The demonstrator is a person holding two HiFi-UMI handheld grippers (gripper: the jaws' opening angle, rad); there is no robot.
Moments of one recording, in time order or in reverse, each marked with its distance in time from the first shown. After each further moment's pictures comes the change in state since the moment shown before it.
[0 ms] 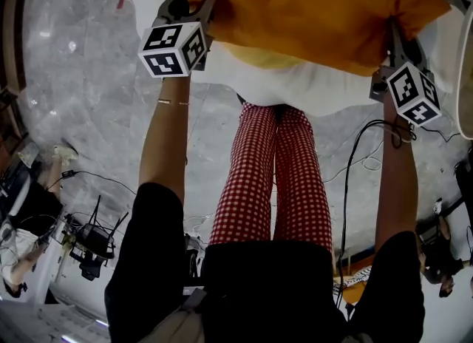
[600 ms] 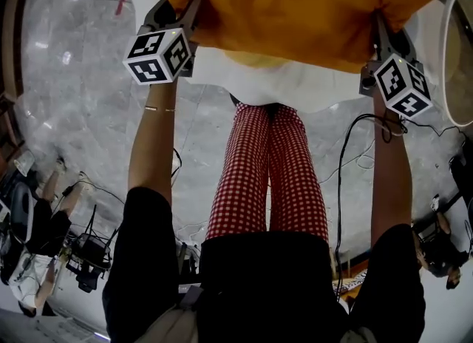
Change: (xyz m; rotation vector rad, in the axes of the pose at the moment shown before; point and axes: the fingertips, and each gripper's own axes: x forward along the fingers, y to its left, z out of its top) left arm -0.044 0.000 0.025 -0.021 -0.029 0.002; right arm -0.029 0.027 0.036 -0.042 -0.037 0.025
